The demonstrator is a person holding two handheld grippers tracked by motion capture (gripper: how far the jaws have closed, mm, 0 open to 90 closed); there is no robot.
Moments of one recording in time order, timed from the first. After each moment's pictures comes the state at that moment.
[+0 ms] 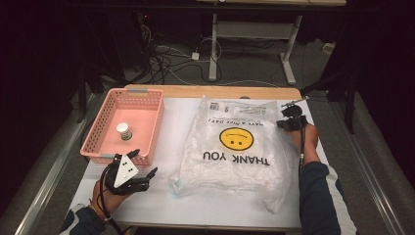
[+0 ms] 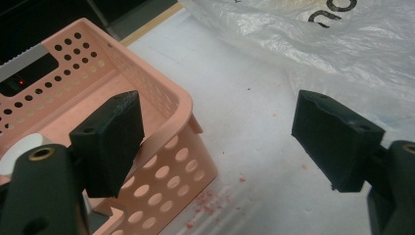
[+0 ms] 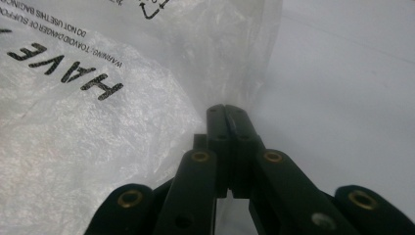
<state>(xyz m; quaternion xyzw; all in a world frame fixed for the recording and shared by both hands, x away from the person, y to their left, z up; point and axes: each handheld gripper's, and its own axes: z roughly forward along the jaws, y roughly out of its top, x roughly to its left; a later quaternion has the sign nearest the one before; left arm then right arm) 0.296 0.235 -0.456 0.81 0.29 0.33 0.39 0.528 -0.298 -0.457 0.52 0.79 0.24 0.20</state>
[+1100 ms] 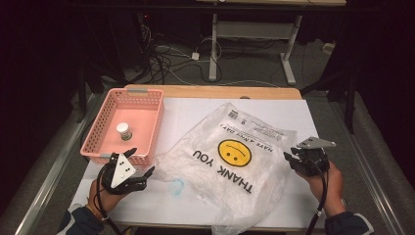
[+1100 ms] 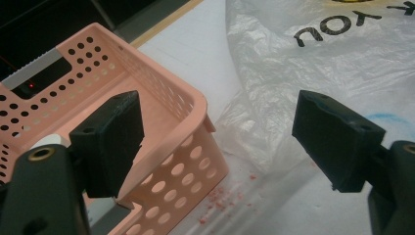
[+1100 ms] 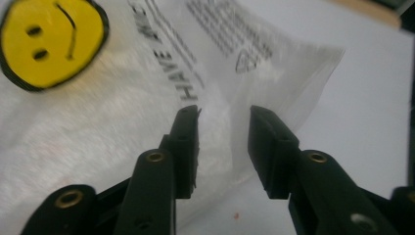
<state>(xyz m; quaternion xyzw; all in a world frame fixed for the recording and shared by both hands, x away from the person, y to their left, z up) 0.296 0.240 -0.451 0.81 0.29 0.34 0.38 0.351 -0.288 -0.421 0.44 0.80 0.30 0.28</state>
